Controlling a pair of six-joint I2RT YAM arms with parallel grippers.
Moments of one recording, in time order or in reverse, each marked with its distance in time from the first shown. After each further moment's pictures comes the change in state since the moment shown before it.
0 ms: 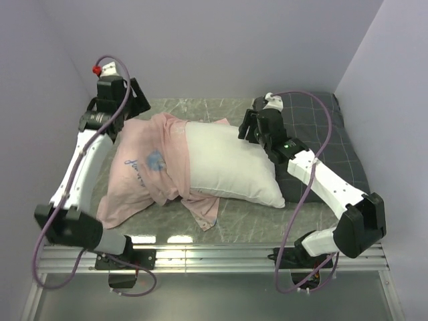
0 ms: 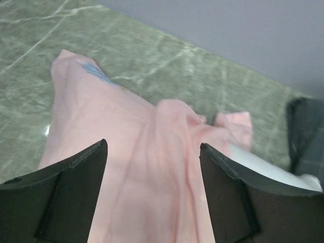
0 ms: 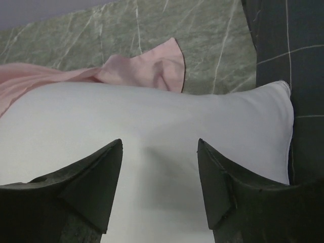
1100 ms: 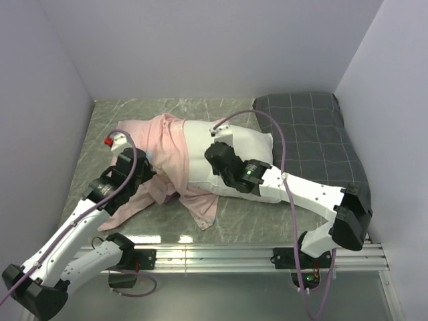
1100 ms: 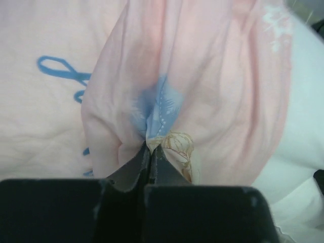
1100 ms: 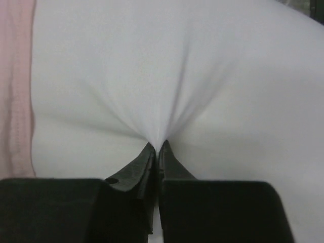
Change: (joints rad) left arm -0.412 -0.623 -0.732 -0.051 -0.268 -0.363; right arm 0.496 0.084 0.012 -0.129 0.355 -0.085
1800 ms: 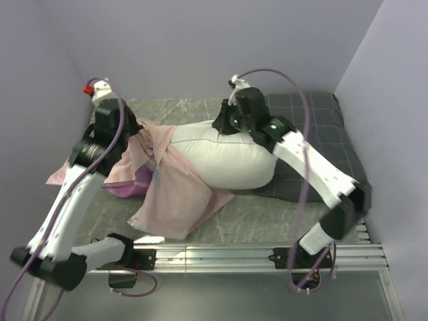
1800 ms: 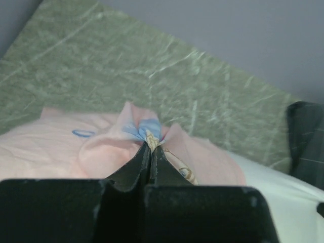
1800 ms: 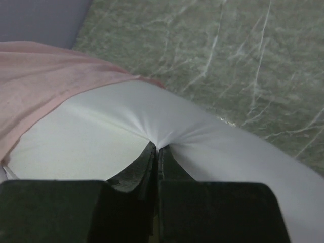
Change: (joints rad) left arm 0.141 0.248 0.573 -0.042 -0.085 0.289; right arm -0.332 0.062 0.427 -0.157 -0.628 0.038
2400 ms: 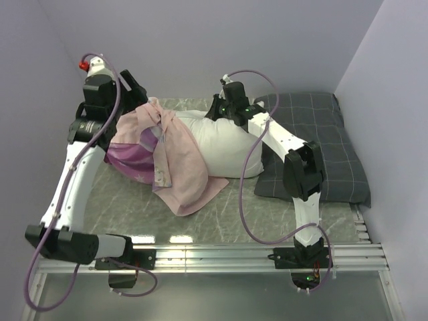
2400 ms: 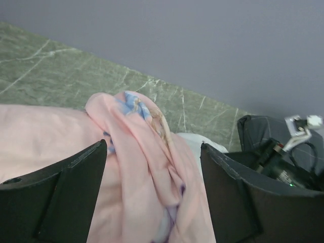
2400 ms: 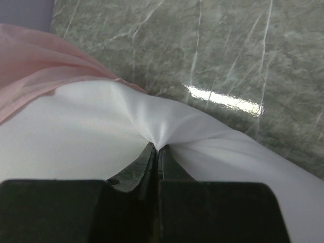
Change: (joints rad) left arm 0.220 0.232 0.134 0.188 0.382 0.046; right arm -0.154 0.544 0.227 0.200 -0.182 0.091
